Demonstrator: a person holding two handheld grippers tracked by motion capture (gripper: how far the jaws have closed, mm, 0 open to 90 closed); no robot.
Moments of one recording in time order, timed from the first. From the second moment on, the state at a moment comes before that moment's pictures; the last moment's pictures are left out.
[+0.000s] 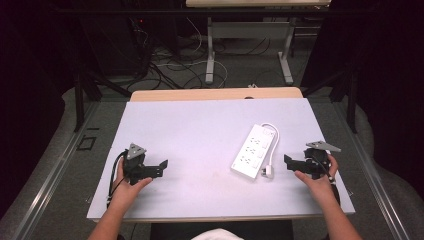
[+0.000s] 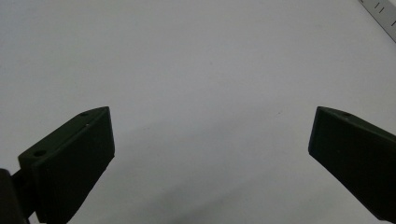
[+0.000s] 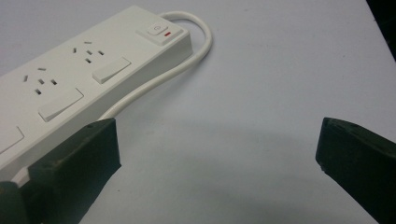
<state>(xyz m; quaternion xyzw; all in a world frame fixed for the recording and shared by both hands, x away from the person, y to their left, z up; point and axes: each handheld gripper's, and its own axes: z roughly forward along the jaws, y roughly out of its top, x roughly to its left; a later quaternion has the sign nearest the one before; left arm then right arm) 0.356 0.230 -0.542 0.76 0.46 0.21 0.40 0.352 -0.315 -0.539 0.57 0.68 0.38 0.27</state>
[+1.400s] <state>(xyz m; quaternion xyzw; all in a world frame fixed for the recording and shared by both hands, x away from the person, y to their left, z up) 0.352 0.225 -0.540 0.75 0.47 0.21 0.41 0.345 -0.287 -0.526 0.52 0.72 0.38 0.28</state>
